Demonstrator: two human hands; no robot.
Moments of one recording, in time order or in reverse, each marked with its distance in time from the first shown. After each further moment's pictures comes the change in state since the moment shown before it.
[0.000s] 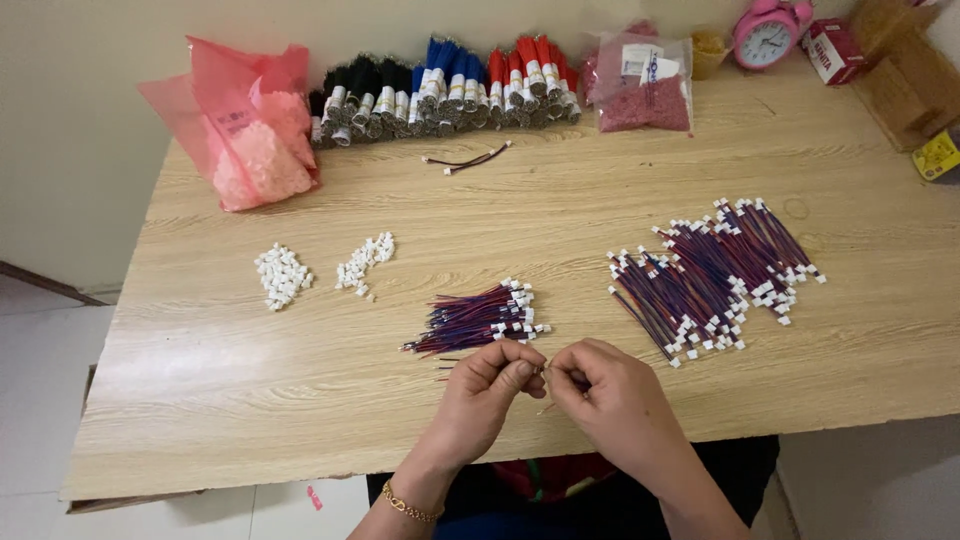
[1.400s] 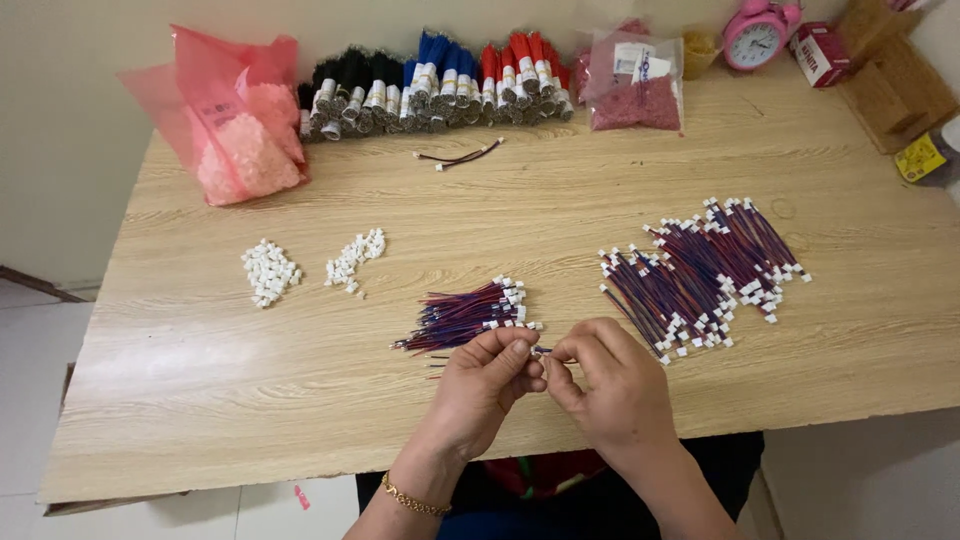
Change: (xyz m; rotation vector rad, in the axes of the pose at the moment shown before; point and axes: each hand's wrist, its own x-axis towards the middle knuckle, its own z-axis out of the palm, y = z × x) left_hand 0.009 0.007 0.013 -0.535 0.079 -0.237; right_hand 0.004 0.018 0.008 -0.277 0.391 -0.521
